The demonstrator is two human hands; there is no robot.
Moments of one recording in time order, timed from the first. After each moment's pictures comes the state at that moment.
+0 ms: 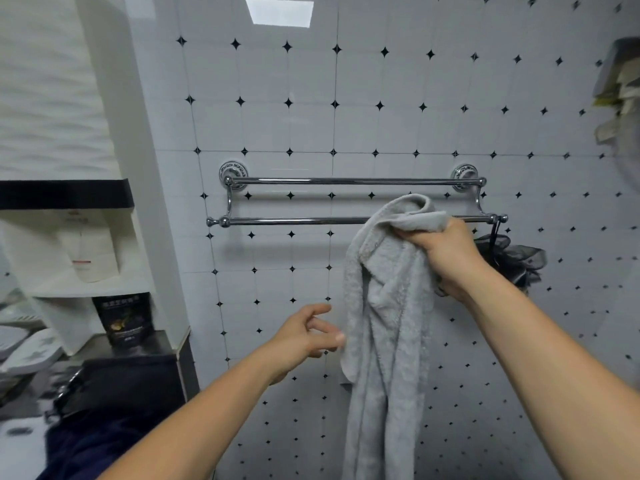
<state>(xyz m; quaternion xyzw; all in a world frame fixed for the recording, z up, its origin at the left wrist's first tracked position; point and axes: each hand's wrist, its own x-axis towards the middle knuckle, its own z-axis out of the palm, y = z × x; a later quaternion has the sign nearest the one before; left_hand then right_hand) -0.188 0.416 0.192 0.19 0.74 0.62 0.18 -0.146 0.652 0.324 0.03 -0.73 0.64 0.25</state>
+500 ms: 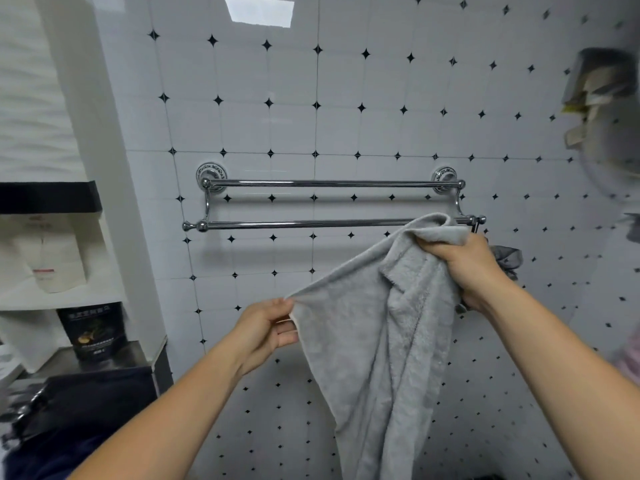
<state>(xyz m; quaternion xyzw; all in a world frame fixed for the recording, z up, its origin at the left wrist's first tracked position) -0.220 0.410 0.205 0.10 0.57 0.79 0.21 -0.136 0.704 0.310 -0.03 -0.71 0.65 0.27</state>
